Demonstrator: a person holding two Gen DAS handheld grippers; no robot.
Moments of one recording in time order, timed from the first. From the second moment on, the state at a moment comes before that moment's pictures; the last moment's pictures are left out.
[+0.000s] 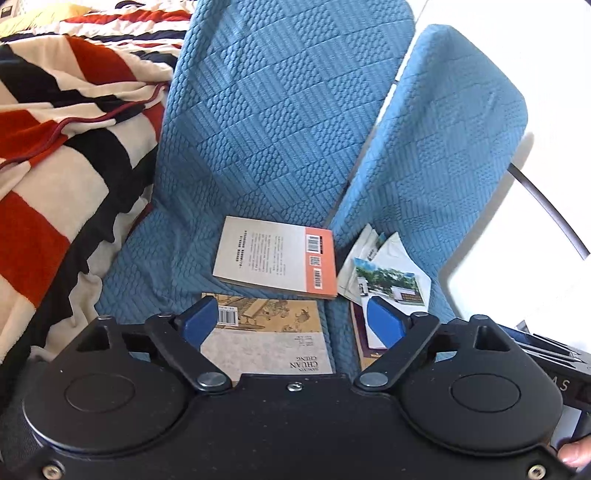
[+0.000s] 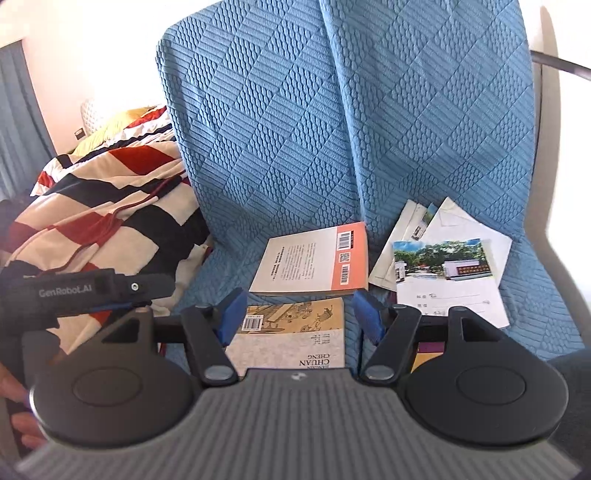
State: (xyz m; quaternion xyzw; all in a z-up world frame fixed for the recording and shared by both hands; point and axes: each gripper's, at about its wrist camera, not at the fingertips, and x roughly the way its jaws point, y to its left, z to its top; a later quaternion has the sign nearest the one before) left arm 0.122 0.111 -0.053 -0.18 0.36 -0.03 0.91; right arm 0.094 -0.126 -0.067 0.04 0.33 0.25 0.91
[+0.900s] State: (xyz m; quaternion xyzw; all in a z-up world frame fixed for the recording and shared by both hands) left arm 0.090 0.090 -0.027 -0.16 0.34 -0.03 0.93; right arm 0.082 -0.150 -0.063 0.03 0.33 0.21 0.92
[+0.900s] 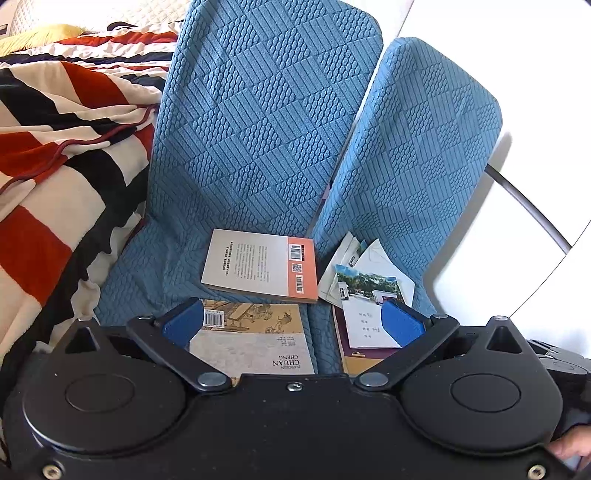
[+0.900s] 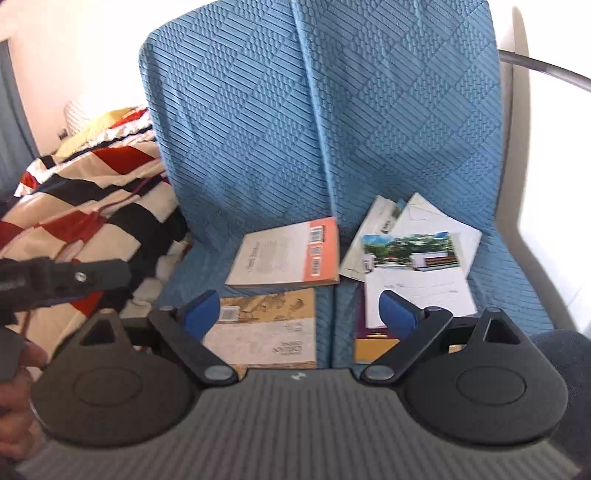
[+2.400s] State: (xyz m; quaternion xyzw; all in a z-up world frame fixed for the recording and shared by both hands) left arm 0.224 0.091 -0.167 -0.17 0.35 -0.07 0.92; right arm 0.185 -0.150 -0.155 0.05 0.38 0.23 0.89
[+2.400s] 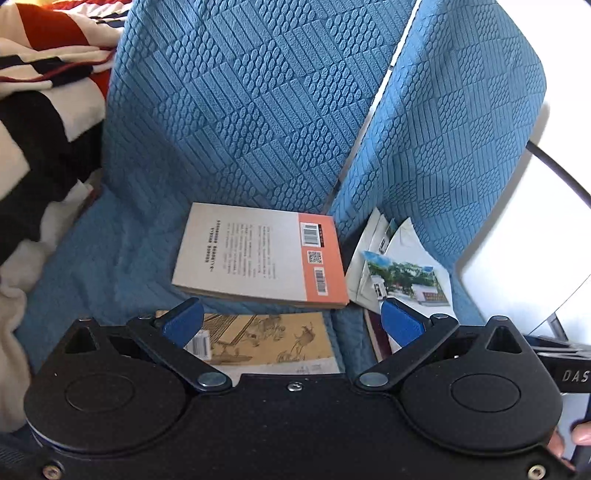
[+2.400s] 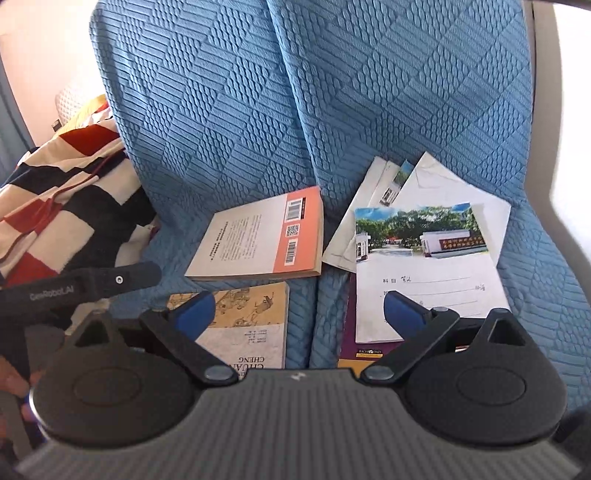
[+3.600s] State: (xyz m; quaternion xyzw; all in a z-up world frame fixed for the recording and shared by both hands) left arm 0.349 0.099 -0.254 -0.23 0.44 -0.07 0.86; right arm 0.313 -0.132 -0.245 0.20 0.52 0.23 0.80
